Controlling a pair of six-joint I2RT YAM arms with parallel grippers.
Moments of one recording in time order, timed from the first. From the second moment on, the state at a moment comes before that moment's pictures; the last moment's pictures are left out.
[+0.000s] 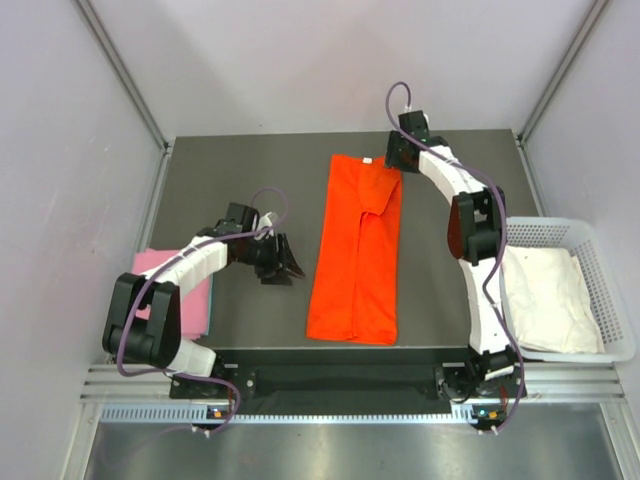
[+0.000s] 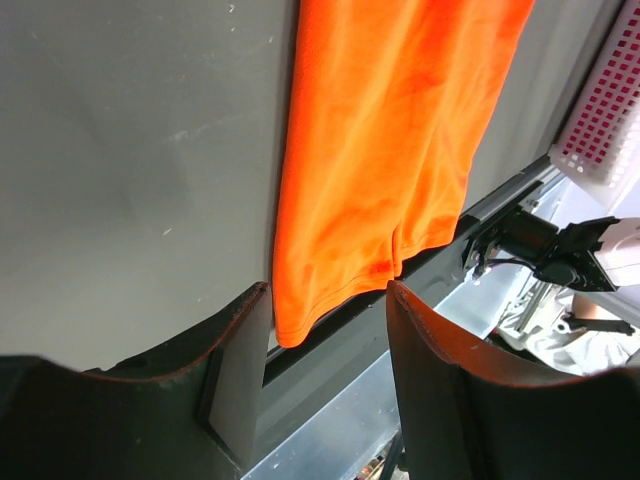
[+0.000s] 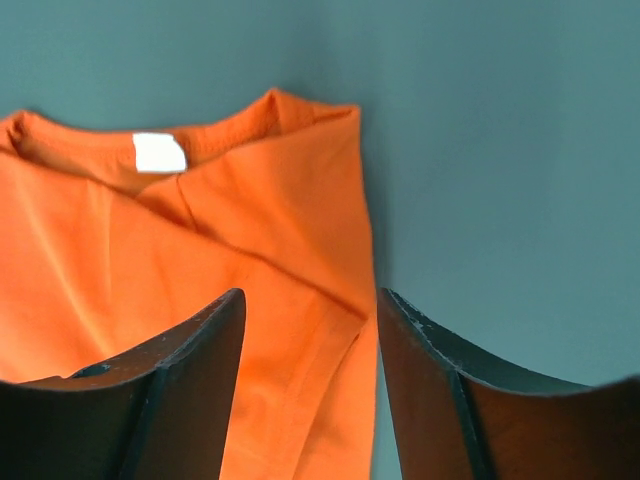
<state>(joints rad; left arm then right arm) -0.26 1.46 0.84 -0.49 0.67 -0.53 0.26 2.39 2.12 -0.55 0.13 0.36</state>
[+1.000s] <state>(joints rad) -0.24 1.74 0.95 -0.40 0.76 -0.58 0.13 2.59 2.20 -0.25 -0.15 0.55</state>
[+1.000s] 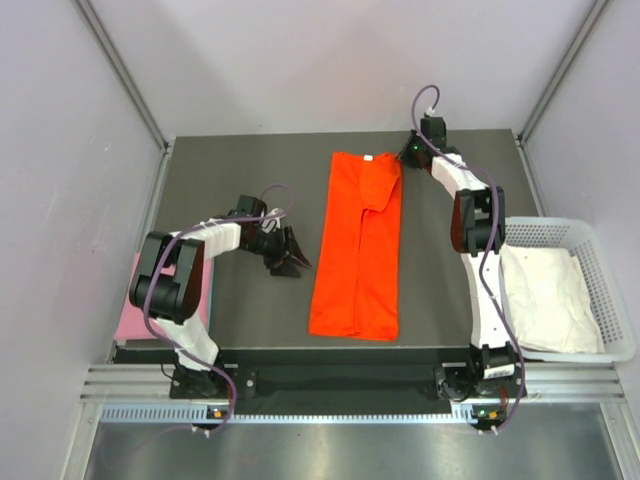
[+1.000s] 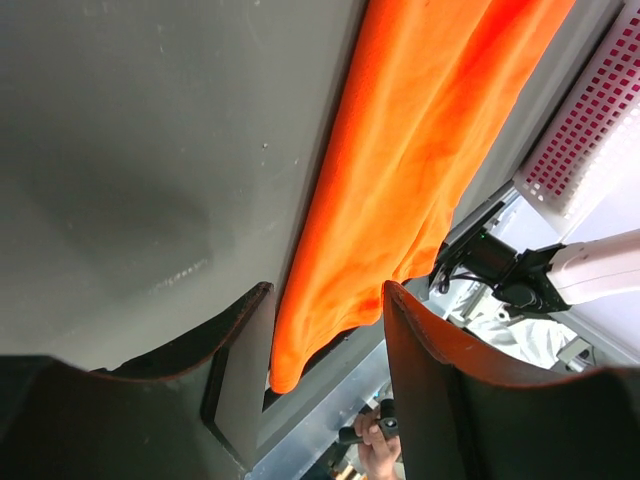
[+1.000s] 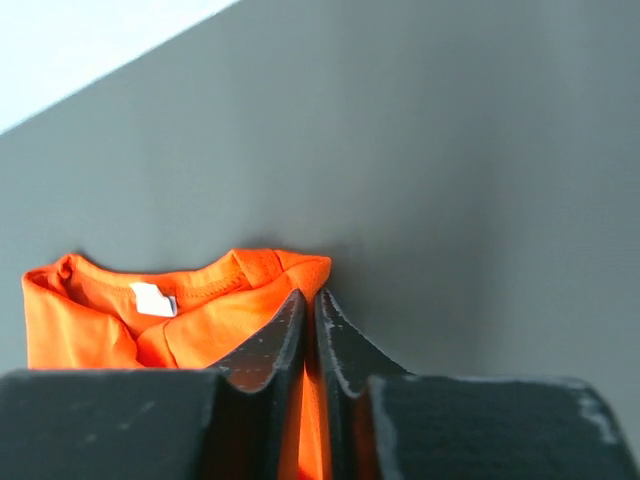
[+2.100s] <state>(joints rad) -0.29 1.63 0.72 -0.32 0.79 -0.70 0.11 1.71 1.32 -0.37 -0.10 0.42</state>
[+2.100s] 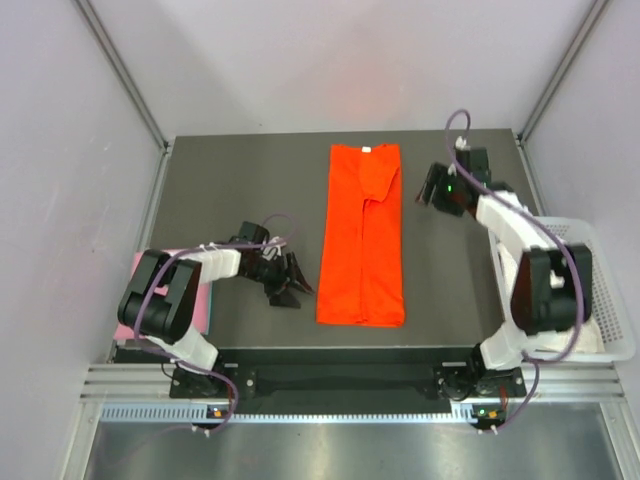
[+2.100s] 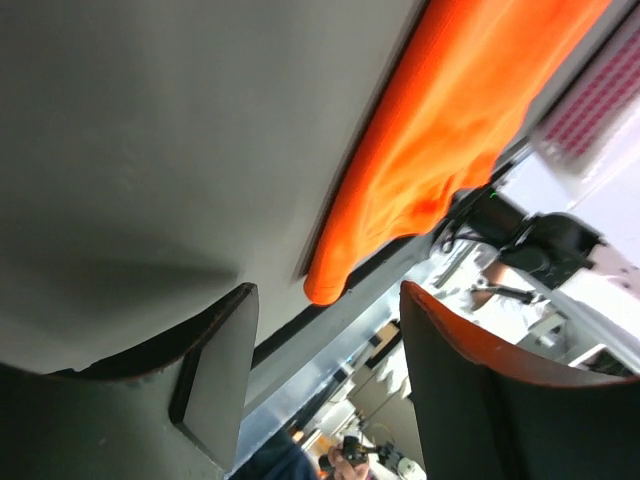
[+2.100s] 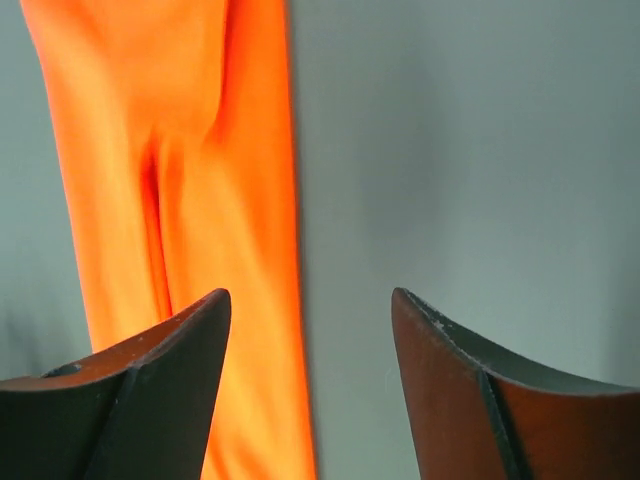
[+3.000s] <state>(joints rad) -0.50 1.44 0.48 -0.11 0.61 -0.98 0.50 0.84 0.29 -0.38 -0.21 0.90</state>
